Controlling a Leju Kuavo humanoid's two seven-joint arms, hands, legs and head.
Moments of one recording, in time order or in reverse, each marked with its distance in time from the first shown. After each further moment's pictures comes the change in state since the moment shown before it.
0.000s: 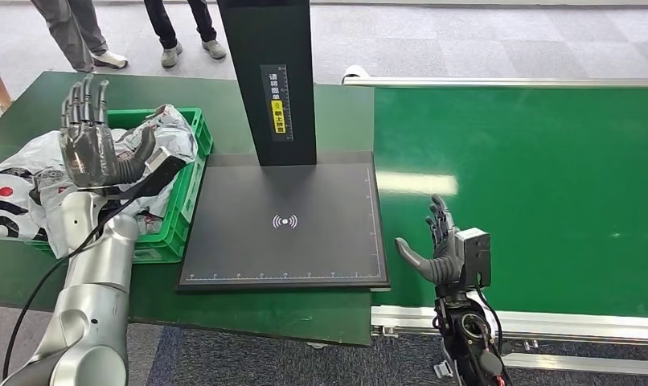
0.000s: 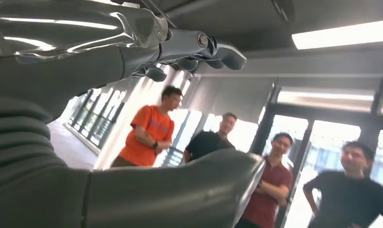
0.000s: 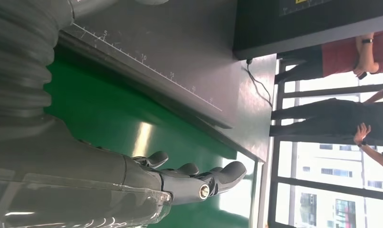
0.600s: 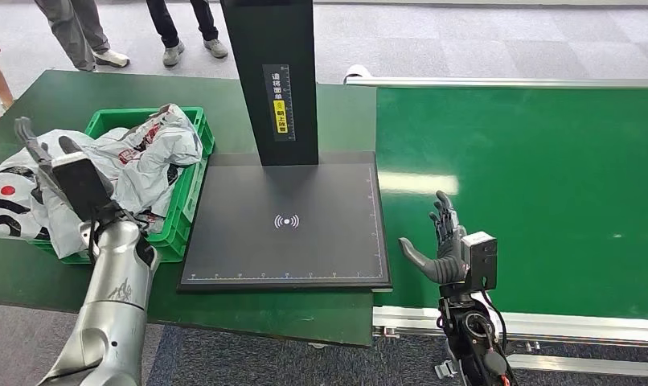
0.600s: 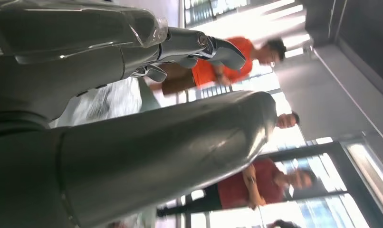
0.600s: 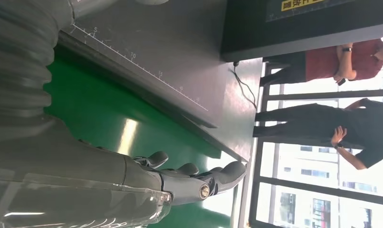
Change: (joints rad) left arm 0.113 -0.047 -0.198 -0.097 1.169 -0.051 -0.152; right arm -0.003 -0.029 0.015 0.003 -0.017 0.006 -0.076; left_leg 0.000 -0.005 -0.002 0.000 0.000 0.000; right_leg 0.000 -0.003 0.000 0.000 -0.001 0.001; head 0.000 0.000
